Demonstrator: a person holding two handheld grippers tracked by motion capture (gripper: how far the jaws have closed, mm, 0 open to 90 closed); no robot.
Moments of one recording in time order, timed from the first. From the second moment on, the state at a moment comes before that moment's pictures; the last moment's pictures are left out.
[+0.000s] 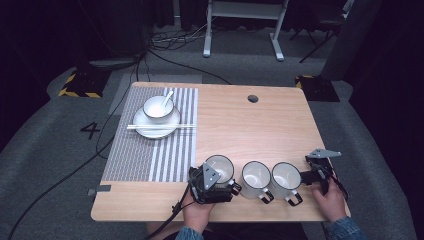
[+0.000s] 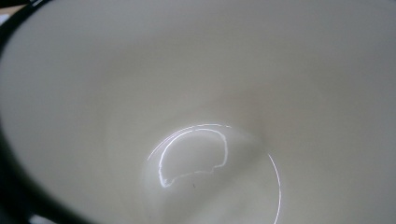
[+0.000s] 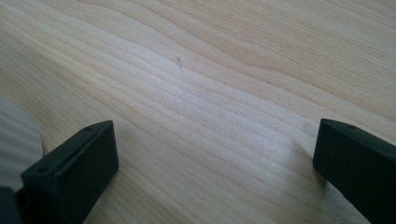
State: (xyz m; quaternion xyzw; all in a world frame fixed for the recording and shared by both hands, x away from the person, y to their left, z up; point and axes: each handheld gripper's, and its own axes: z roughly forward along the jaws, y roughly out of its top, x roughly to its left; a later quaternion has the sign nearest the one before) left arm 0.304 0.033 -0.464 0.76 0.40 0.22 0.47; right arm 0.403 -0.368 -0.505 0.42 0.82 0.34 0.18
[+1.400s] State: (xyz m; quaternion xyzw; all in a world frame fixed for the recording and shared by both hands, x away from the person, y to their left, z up) left arm 0.334 0.112 -0.396 0.69 0.44 0.31 0.49; right arm 0.403 -0.368 -0.505 0.42 0.82 0.34 0.18
